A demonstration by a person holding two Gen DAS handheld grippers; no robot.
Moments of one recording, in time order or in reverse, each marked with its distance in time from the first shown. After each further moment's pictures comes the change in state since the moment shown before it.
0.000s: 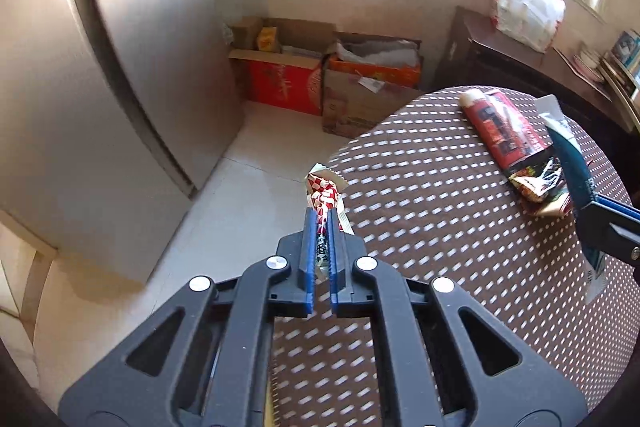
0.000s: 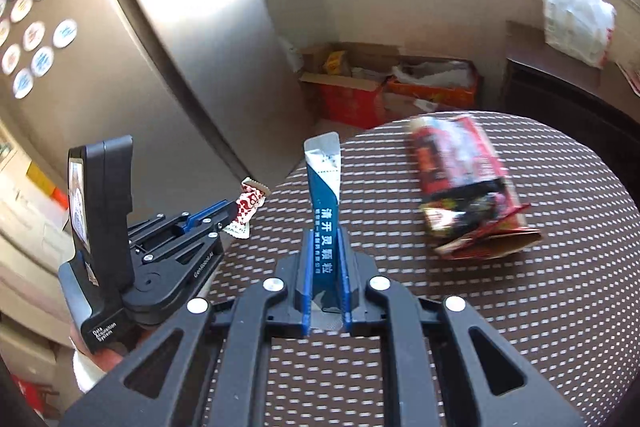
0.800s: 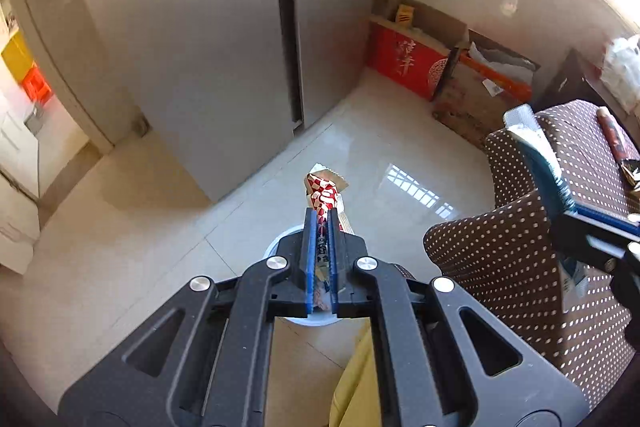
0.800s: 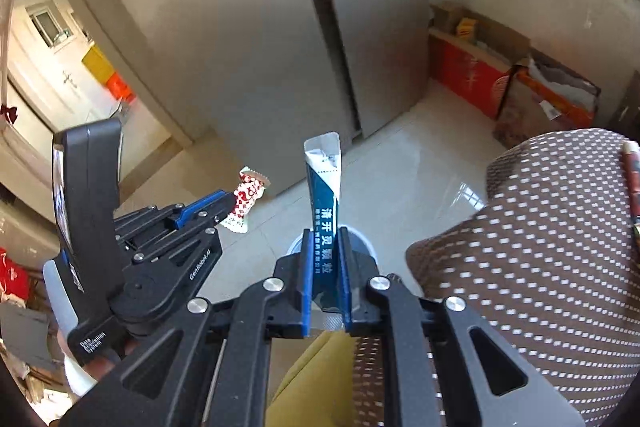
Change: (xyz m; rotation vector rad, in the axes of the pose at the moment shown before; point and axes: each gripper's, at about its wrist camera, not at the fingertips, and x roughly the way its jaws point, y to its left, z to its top) left arm -0.047 0.192 -0.117 -0.318 0.074 0.211; right arm 0.093 0.201 -0.047 -0.307 0.222 0.179
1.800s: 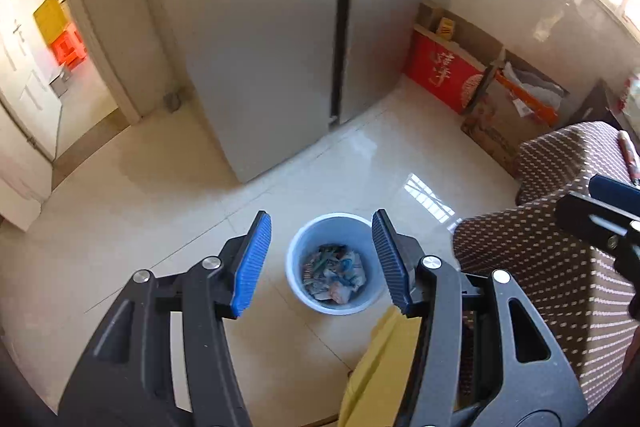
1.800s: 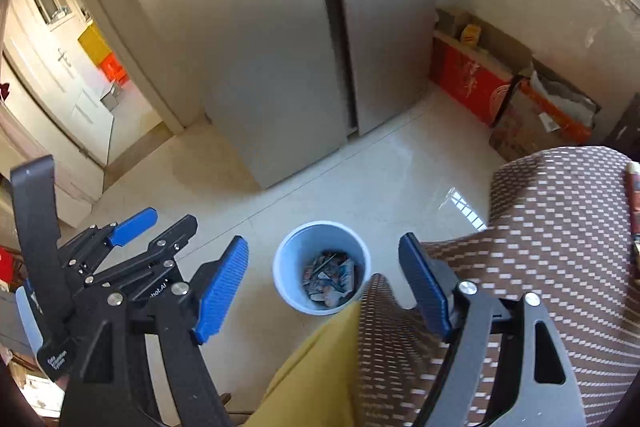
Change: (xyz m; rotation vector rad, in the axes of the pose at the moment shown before) left arm -0.017 0.038 -0.025 -0.112 -0.005 0.071; right arm 0.012 0.006 0.001 -0.054 -0.005 -0.064
